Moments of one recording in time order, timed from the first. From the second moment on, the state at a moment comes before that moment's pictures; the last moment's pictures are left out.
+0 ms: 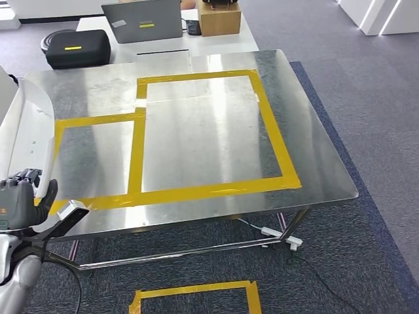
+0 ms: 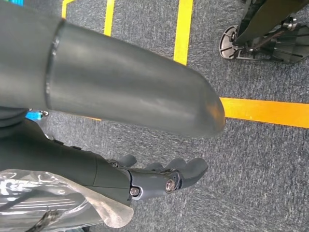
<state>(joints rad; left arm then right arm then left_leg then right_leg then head) -0.02 0.28 0.00 -1.55 -1.23 0.62 -0.07 -0.04 0.04 0.47 -0.15 -0.12 -0.31 0.01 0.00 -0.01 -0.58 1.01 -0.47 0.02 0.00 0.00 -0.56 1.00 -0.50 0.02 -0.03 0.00</state>
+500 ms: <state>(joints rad) -0.03 0.28 0.00 -1.53 -1.23 0.62 -0.07 -0.04 0.04 0.48 -0.15 -0.12 -0.31 0.01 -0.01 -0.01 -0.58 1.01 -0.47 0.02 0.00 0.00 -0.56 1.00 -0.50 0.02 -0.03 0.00</state>
